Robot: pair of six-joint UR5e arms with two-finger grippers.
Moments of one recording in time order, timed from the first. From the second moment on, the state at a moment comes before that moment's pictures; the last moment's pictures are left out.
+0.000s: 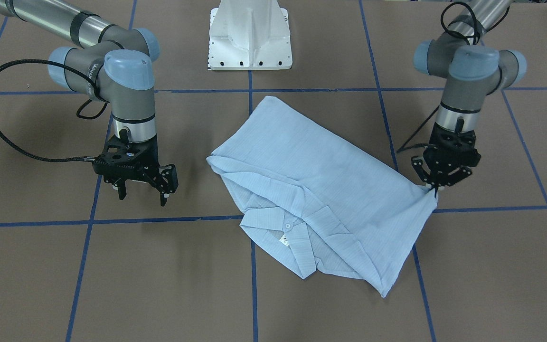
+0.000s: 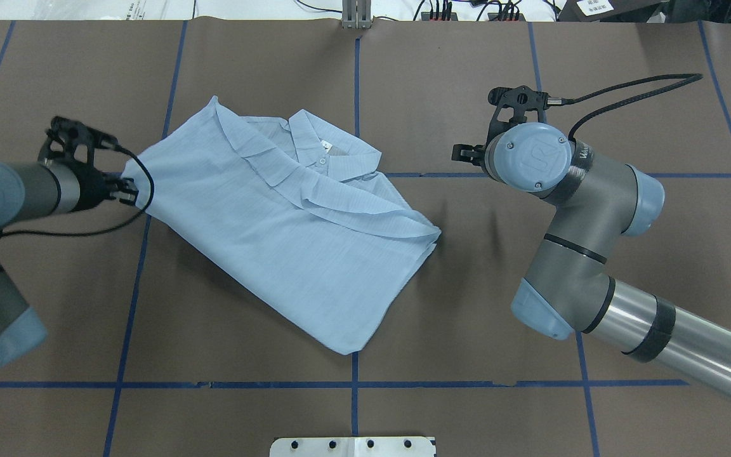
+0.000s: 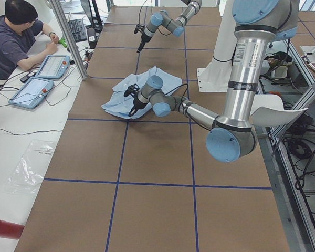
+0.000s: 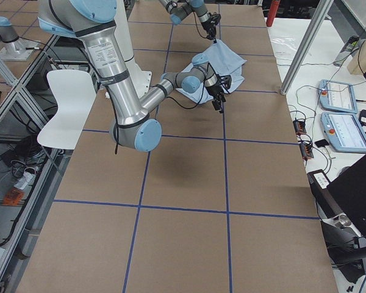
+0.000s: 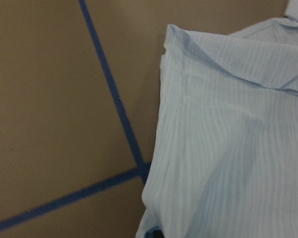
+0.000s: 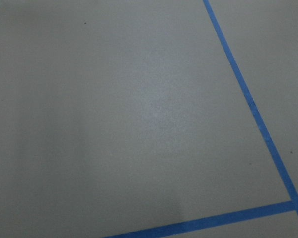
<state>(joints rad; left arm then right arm) -0.84 -1.82 -1.60 -2.20 -1.62 -0.61 0.63 -1.08 1.68 -1.40 1.47 1.29</state>
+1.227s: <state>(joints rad) -0.97 -2.28 -1.02 -2.35 -1.74 -0.50 0.57 -0.87 1.56 -1.40 1.46 1.49</state>
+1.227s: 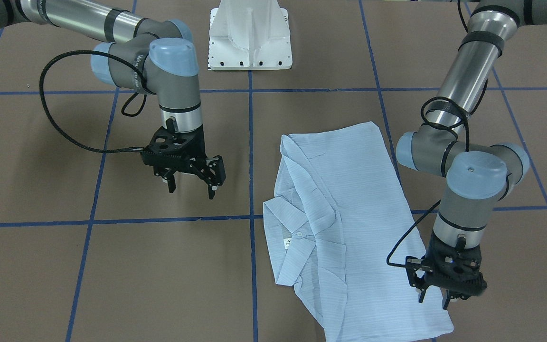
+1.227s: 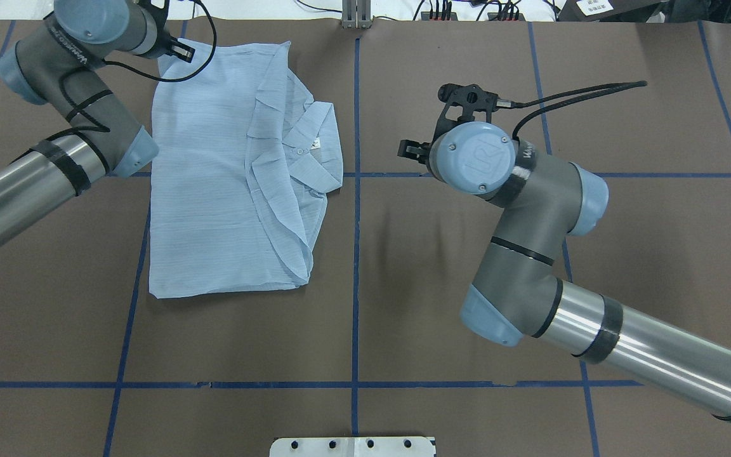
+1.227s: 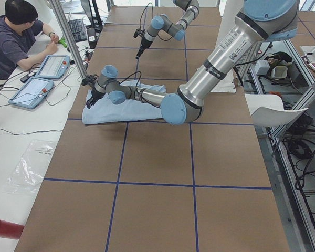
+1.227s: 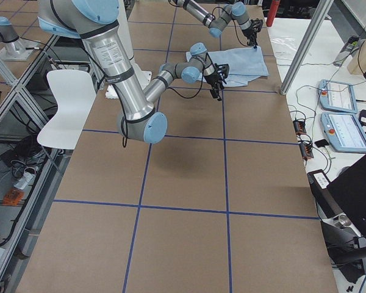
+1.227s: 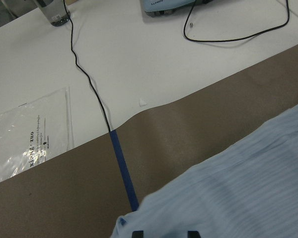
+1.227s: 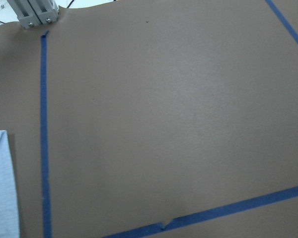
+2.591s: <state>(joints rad) -0.98 -2.14 -1.20 -2.37 -1.78 -0.51 0.43 -0.59 1.13 -1.28 1.26 1.92</state>
